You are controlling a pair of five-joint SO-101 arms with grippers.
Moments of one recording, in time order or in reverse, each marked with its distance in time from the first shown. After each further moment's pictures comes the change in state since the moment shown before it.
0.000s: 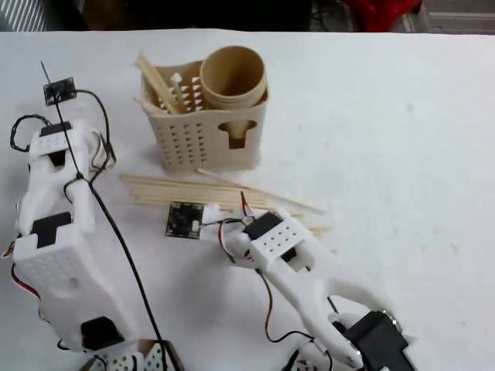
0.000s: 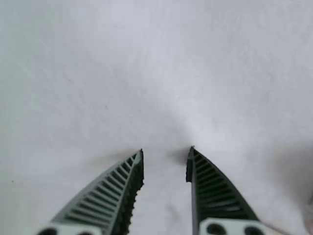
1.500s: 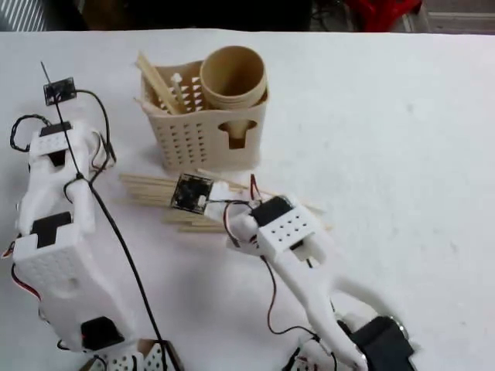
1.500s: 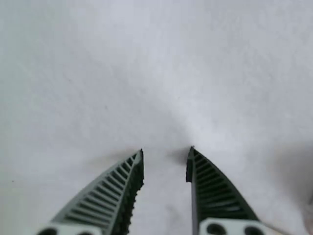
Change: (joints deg) left arm 0.0 0.0 0.0 0.0 0.0; right arm 3.6 -2.5 -7.0 8.3 -5.3
